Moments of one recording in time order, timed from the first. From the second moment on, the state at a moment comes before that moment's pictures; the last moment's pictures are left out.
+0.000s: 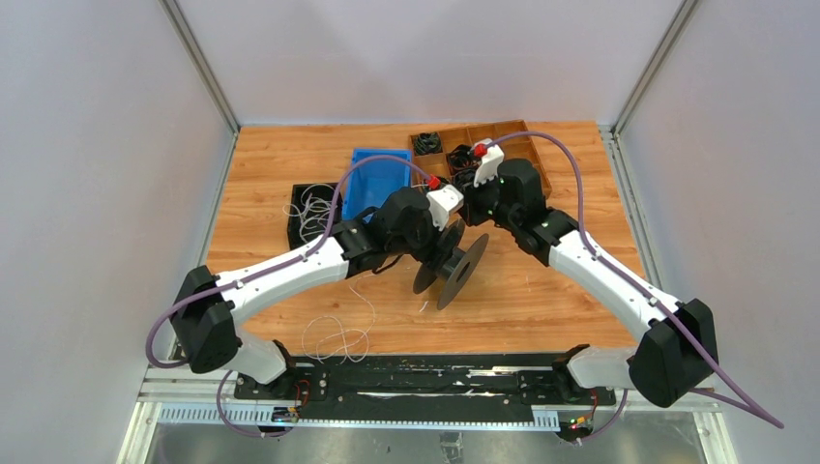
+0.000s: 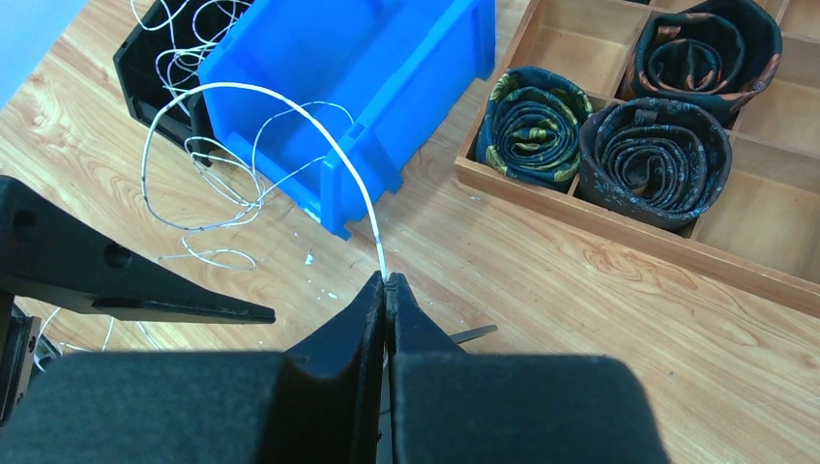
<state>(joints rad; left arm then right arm) -0.93 1.45 1.16 -0.30 -0.02 -0.07 0.55 1.29 1.03 -0.15 -0.17 0.14</state>
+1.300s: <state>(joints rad) -0.95 1.49 1.16 -0.32 -0.10 -0.01 0.55 1.29 1.02 -0.15 -0.17 0.14</state>
